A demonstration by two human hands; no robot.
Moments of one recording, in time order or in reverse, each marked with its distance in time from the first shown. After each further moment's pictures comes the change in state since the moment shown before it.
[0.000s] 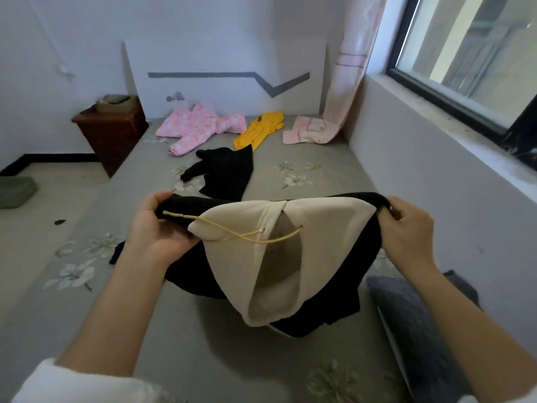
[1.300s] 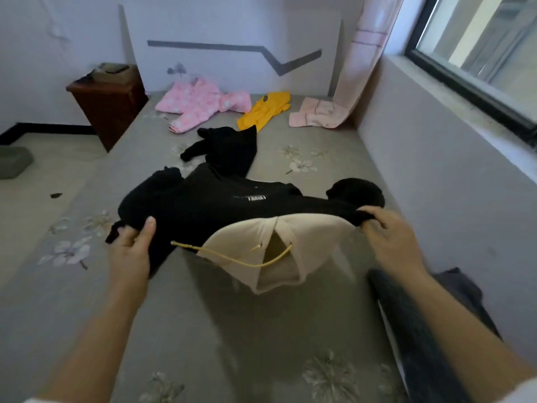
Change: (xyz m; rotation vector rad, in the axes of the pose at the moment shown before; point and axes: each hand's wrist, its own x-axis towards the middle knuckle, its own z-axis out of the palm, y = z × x) left_hand 0.054 -0.030 -0.114 0.666 0.157 0.646; right_hand -0.006 0.043 0.036 -0.175 -0.328 -0.005
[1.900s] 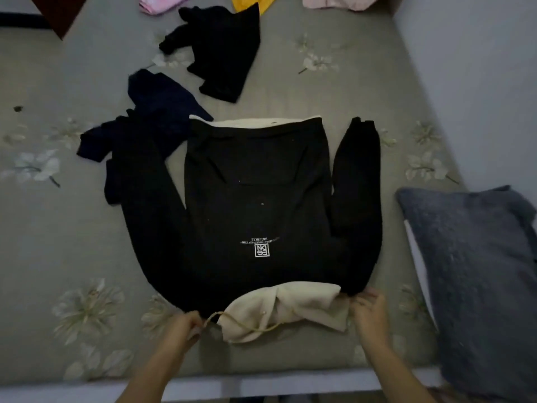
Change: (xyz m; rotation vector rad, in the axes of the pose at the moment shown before) left_hand -0.139 -0.270 -0.060 0.371 -0.087 -1.163; right_hand -0.254 0.133 0.190 0.284 -0.100 1.138
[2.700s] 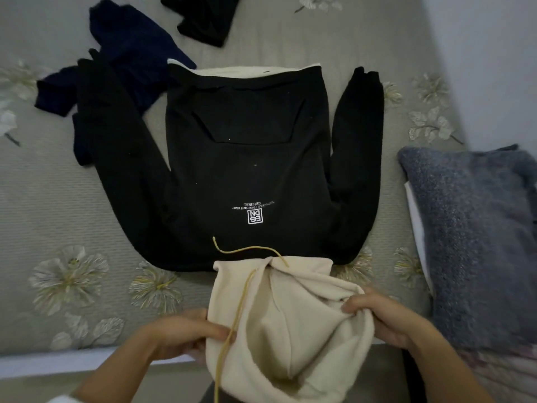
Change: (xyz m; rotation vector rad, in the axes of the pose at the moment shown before) left_hand -0.026 -0.002 -0.006 0.561 -0.823 -0.126; right_hand -0.036 -0.014 -0.043 0.018 -0.771 0.367
